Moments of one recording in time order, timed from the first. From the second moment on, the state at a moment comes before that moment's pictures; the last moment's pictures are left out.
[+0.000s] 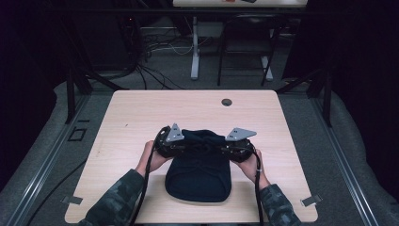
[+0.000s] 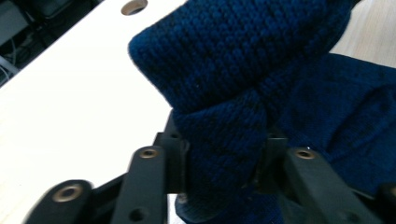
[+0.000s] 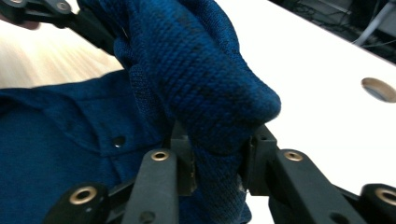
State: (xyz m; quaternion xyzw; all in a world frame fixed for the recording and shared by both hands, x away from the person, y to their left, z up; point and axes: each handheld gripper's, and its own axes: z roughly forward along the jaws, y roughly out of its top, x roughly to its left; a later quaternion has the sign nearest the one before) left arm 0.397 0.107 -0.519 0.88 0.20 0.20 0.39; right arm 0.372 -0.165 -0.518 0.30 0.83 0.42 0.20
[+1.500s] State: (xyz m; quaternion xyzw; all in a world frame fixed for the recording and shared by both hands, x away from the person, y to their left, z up) left arm 0.350 0.121 -0.559 0.90 0.16 0.15 0.38; right arm 0.326 -0.165 -0.550 0.26 0.88 0.38 0.10
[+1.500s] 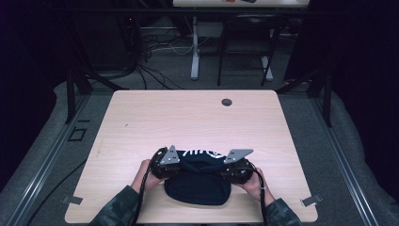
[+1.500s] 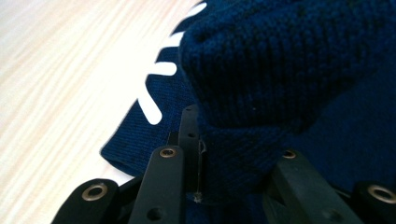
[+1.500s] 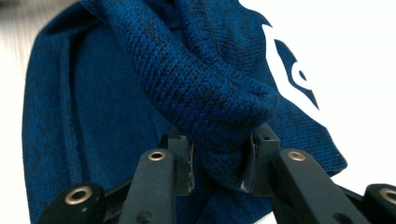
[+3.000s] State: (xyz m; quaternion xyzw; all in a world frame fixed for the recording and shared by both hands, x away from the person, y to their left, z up) left arm 0.354 0.140 -0.530 0.88 0.26 0.09 0.40; right arm 0.318 -0.159 -0.567 0.24 0.90 0.35 0.10
